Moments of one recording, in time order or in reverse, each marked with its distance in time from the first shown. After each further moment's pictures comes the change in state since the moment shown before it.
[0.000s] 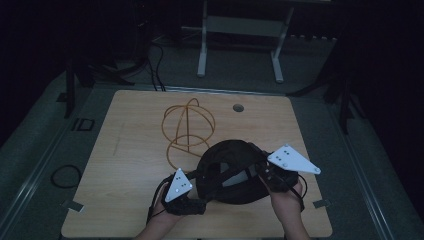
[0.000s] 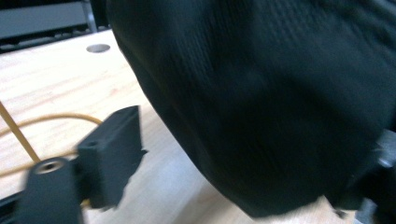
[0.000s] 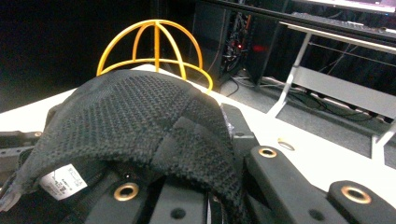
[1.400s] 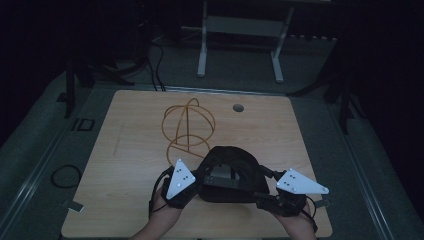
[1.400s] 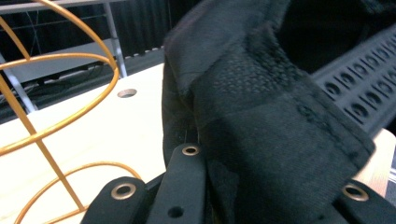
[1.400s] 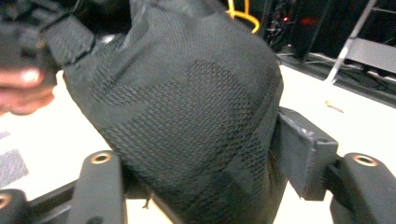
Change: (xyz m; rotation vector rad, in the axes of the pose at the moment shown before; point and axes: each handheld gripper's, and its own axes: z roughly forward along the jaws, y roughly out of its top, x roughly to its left) left arm -0.013 0.049 -0.013 -0.067 0.082 0.067; right arm -0.002 -0.051 -0.030 0.100 0.183 0.008
